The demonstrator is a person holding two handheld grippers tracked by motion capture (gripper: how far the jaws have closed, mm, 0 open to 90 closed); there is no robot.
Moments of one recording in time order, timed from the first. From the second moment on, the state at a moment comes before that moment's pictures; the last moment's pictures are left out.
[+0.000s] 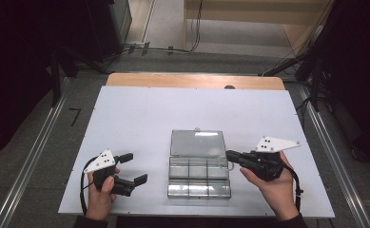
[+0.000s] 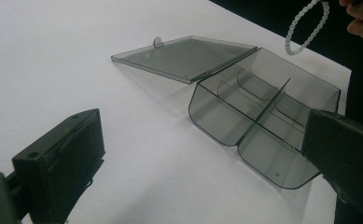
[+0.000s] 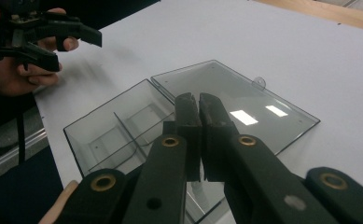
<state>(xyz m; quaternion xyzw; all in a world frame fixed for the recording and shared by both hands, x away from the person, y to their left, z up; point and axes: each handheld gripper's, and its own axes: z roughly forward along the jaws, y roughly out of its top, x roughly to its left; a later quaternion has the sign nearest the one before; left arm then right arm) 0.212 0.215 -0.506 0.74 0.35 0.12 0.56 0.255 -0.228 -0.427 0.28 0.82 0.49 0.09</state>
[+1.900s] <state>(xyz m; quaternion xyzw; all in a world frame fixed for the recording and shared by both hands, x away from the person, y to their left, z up) 0.211 0.214 -0.506 0.74 0.35 0.11 0.57 0.258 -0.157 -0.432 0.23 0.84 0.49 0.06</state>
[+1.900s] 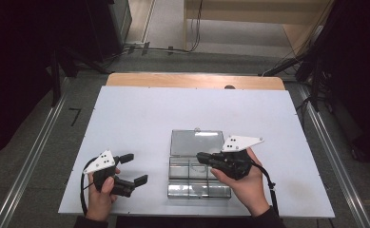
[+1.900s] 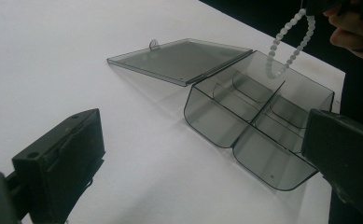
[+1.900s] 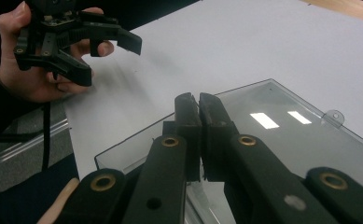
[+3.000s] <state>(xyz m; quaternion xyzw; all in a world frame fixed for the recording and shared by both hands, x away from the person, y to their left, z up) 0.210 0.216 -0.506 0.74 0.35 0.11 0.57 0.259 -0.126 -0.446 0.22 0.85 0.49 0.04</state>
